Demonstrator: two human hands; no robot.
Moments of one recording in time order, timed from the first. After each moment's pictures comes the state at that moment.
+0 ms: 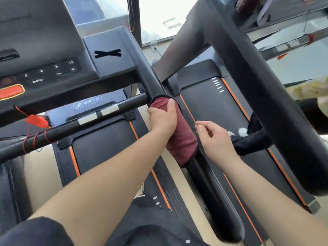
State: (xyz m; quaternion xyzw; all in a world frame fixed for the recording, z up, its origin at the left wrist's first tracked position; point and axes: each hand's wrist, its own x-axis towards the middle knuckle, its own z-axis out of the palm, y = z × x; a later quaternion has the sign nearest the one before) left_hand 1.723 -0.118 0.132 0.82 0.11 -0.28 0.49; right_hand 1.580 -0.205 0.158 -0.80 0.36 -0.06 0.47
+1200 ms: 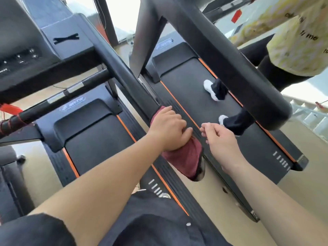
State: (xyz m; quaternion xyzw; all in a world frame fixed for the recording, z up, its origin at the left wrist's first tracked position) left_hand 1.540 -0.107 0.117 0.78 -0.61 0.01 0.13; right_hand 1.382 -0.202 0.152 -0.71 0.46 -0.12 0.52
